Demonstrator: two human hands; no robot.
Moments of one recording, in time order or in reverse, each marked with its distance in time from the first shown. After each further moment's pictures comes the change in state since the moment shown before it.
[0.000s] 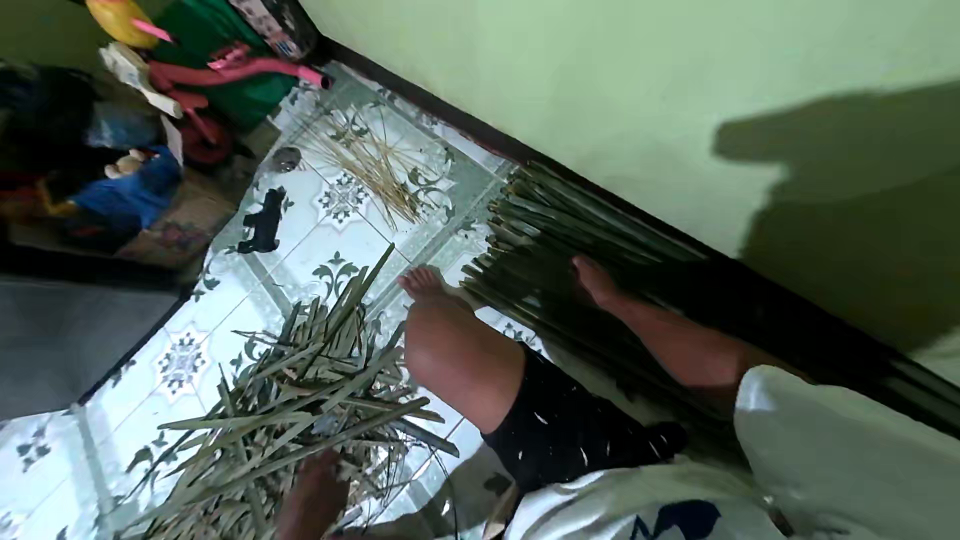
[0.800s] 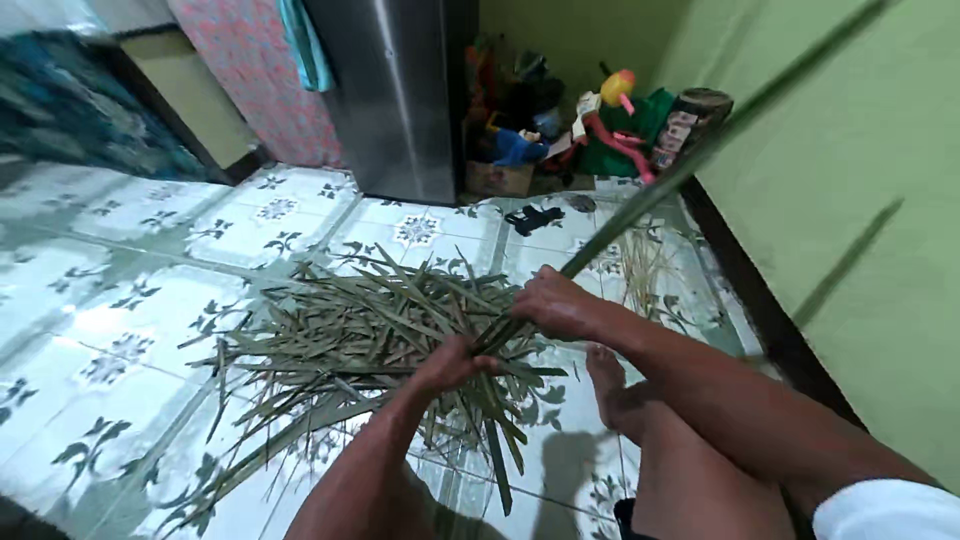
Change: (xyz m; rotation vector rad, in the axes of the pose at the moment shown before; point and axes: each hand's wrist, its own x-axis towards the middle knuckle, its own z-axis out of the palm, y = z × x) left_hand -0.061 -0.066 -0.039 -1.064 0.355 0.301; right_hand -0.225 -0.536 0.111 -1.070 -0.332 -1.800
